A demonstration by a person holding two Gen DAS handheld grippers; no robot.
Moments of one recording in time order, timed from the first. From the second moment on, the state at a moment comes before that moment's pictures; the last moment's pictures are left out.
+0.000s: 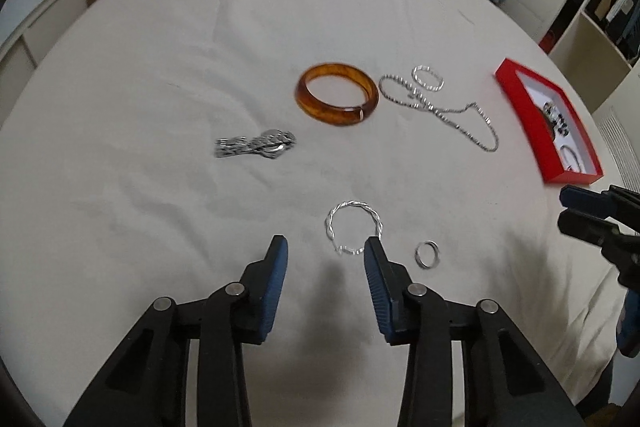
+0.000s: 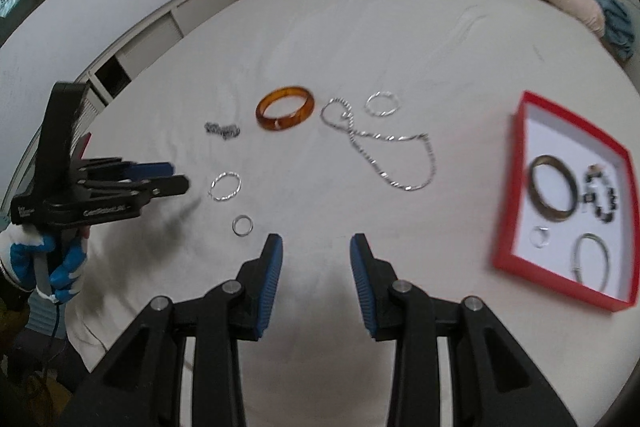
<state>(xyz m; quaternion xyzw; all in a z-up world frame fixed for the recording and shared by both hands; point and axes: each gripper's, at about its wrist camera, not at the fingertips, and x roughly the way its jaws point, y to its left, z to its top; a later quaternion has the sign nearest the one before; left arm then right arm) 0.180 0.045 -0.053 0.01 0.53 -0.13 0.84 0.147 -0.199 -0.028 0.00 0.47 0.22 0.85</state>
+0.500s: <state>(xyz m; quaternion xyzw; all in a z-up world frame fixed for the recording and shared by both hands) 0.203 0.048 -0.085 0.03 0.54 -0.16 0.83 0.168 -0.125 -0.084 -0.04 0.52 0.30 0.80</state>
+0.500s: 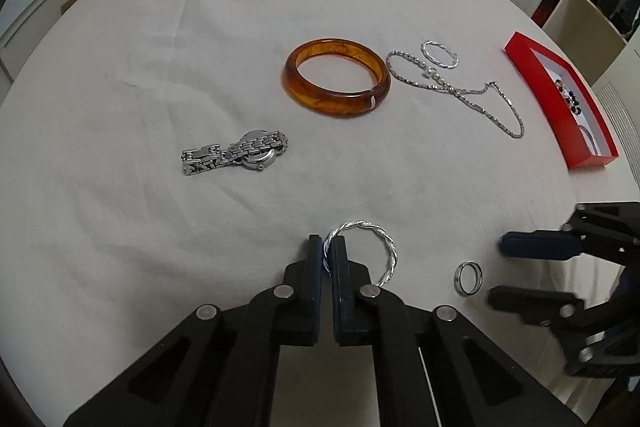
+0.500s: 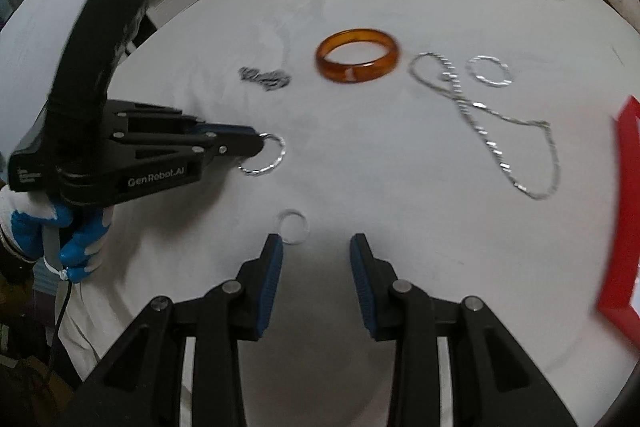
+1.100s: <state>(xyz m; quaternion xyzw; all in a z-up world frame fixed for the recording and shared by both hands) 0.170 0.089 -0.051 -0.02 0.51 -0.13 0.85 0.150 -0.094 -0.088 -0.10 0.51 0.28 0.81</state>
